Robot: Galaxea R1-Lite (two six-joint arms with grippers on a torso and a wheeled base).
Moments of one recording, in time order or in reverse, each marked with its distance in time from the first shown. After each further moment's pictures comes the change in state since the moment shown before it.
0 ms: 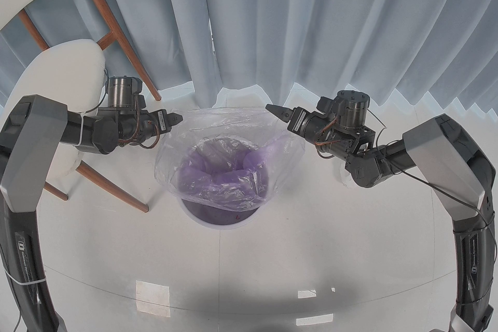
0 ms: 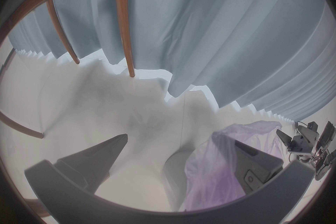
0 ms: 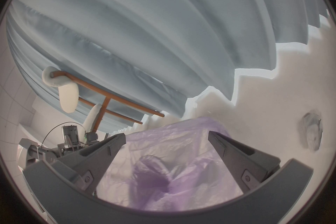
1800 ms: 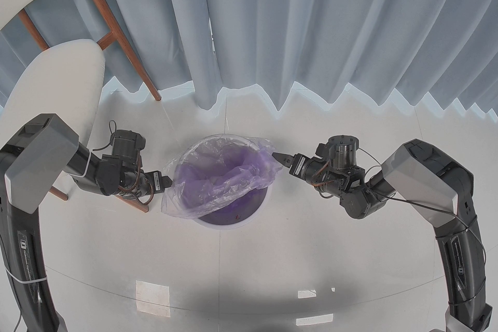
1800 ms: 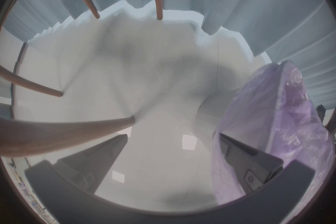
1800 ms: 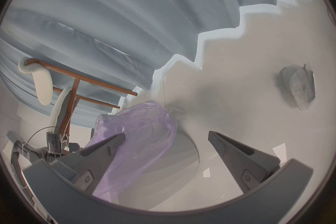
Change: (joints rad) left arm 0.013 0.027 0.344 -0.003 0.090 0.000; right arm -0.021 0.154 0.123 -0.064 -0.051 0.030
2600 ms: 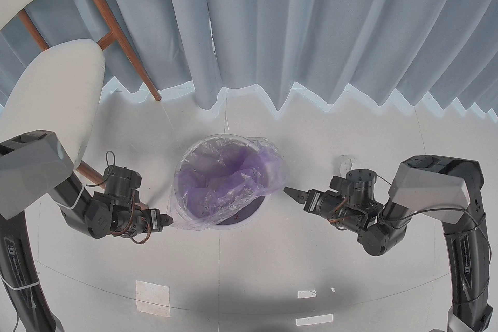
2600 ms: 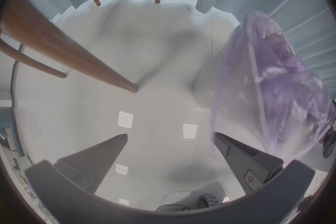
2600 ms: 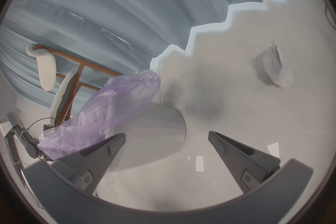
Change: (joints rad) left arm -0.046 -0.111 0.447 -0.257 -0.007 0.001; right arm 0.006 -0.070 0.490 -0.363 0.003 -0.049
